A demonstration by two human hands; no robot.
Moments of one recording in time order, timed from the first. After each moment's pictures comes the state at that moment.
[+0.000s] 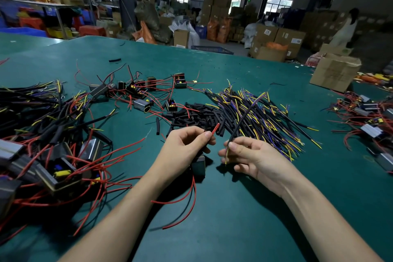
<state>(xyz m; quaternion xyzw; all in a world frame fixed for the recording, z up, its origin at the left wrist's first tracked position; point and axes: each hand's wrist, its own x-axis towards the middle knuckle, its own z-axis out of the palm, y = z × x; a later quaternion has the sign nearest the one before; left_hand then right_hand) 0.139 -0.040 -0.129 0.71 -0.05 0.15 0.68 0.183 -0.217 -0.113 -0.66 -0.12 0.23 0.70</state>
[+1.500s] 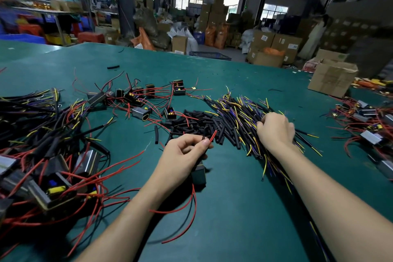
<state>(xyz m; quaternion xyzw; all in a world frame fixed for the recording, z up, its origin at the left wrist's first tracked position) 0.144 -0.039 -0.132 0.71 0.00 0.14 0.69 0.292 -0.224 -0.101 -0.98 0.02 -0.19 0.09</state>
